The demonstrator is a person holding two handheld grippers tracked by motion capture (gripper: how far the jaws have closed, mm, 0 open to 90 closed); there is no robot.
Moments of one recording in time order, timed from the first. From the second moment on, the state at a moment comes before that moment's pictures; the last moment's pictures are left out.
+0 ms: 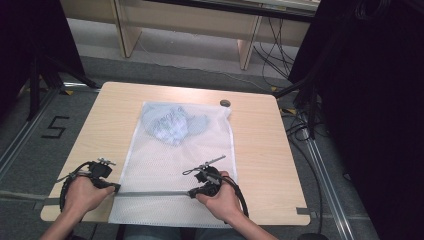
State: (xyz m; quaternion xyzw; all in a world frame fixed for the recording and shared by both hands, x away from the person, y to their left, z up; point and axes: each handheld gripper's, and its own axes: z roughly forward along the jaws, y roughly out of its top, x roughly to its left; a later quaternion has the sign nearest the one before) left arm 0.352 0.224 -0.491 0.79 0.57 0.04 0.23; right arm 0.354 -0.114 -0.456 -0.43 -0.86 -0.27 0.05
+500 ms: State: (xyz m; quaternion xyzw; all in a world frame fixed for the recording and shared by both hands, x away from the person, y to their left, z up) left arm 0.352 0.223 -0.491 0.79 0.57 0.04 0.23; right arm 0.355 -0.122 -0.457 -0.44 -0.86 -0.27 0.04
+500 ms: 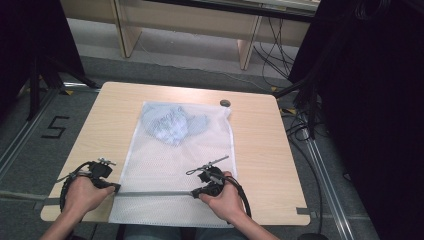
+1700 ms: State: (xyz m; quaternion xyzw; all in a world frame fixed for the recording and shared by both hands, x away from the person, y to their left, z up) left arm 0.352 0.222 -0.492 0.79 0.57 0.05 0.23; right arm 0.357 -0.145 -0.457 -0.45 -0.85 -0.27 0.05
